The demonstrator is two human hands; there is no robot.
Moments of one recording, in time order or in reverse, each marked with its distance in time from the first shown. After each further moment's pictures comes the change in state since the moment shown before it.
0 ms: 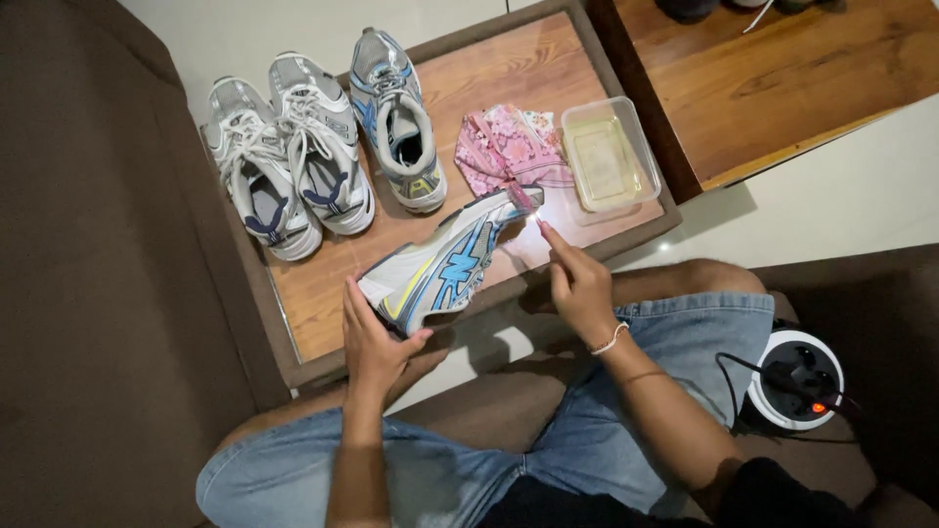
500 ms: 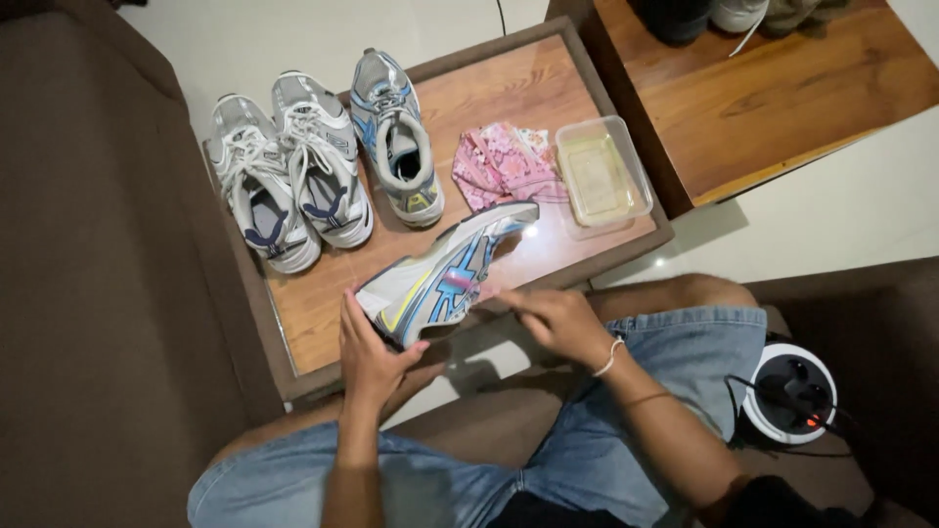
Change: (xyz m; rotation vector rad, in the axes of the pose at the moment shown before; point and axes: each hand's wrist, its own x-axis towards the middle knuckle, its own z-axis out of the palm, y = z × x) left_hand 0.006 0.006 -0.003 -0.002 -0.001 0.068; right_hand 0.015 -0.032 -0.021 0.106 -0.371 -0.164
